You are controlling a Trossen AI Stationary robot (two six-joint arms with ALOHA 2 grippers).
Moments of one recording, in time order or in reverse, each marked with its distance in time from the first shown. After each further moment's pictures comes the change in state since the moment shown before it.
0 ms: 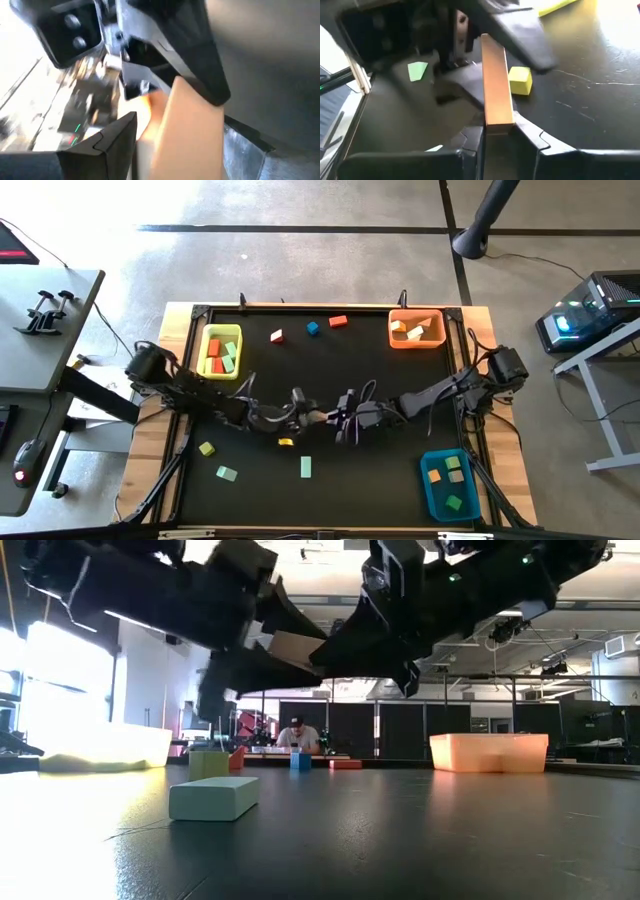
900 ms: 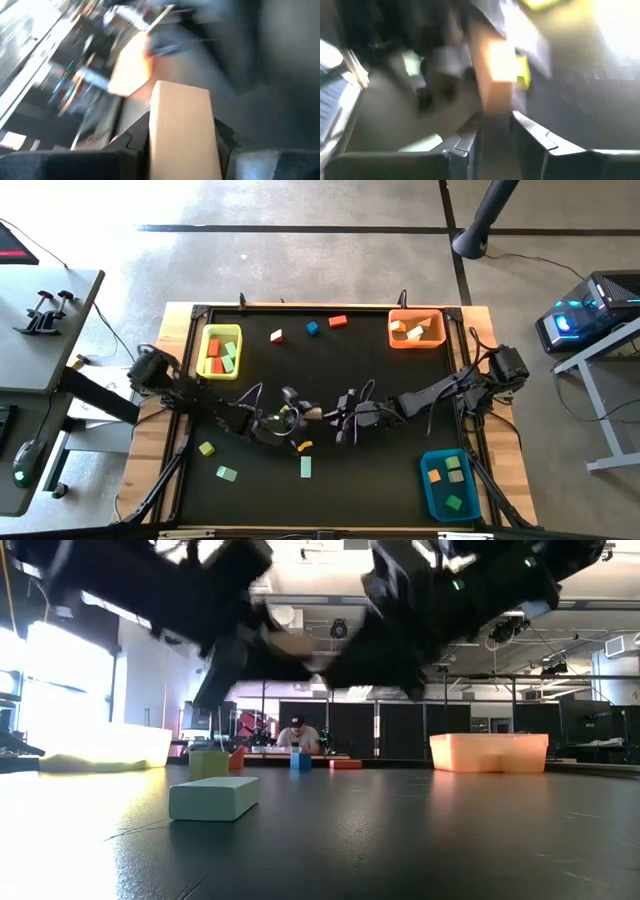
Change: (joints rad) left arm -0.069 0.011 0.067 -0.179 -0.268 -0.435; right arm 0.001 -0.004 0.004 -0.097 -0.020 0.029
